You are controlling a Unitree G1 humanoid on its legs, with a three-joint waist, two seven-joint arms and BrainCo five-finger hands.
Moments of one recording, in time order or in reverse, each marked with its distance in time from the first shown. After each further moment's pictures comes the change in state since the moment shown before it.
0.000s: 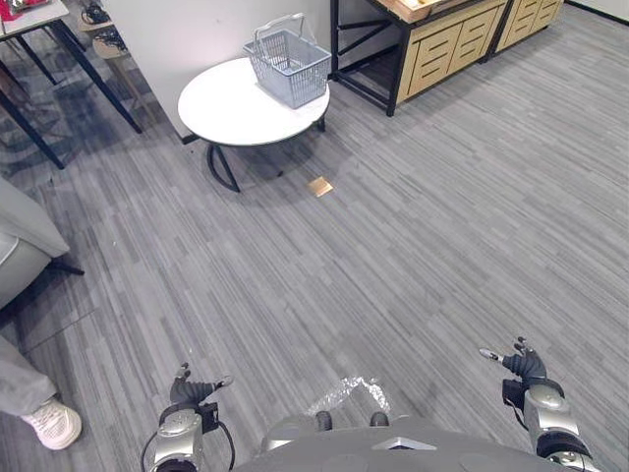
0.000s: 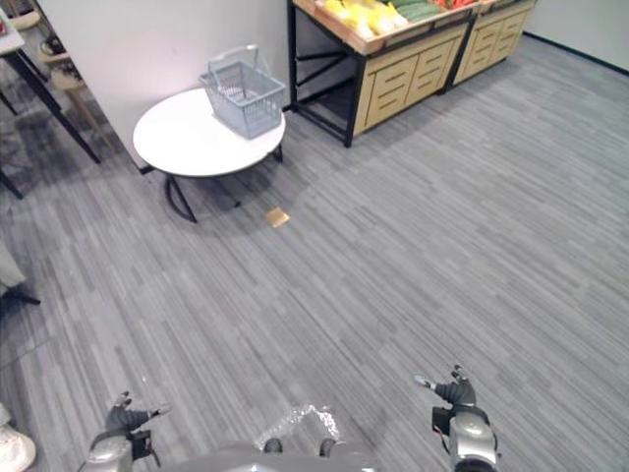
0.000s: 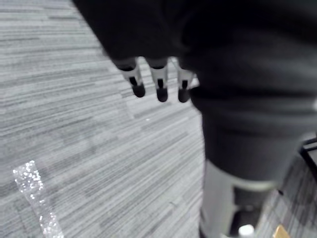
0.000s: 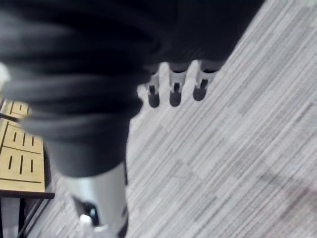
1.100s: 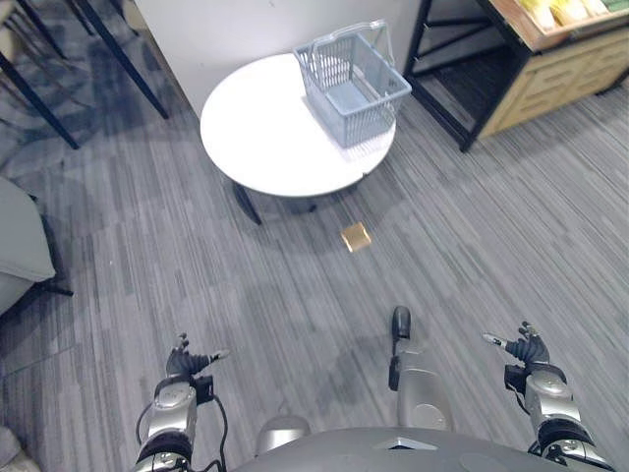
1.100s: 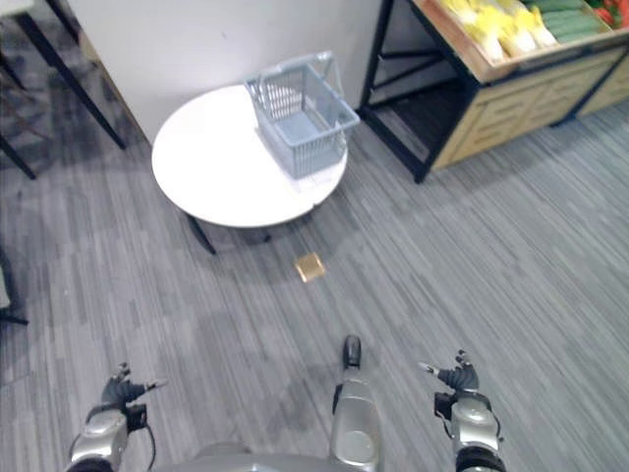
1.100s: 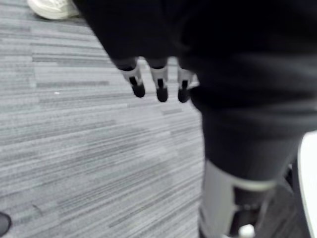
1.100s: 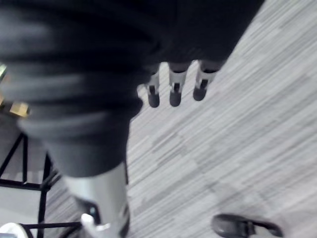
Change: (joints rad) left arm -0.059 0.011 -0.028 0.052 0.003 -0.020 -0.030; right arm -0.043 -0.022 -0.008 -0.153 0.028 -0.003 -0.030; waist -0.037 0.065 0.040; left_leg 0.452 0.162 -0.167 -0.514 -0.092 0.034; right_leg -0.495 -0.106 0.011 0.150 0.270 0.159
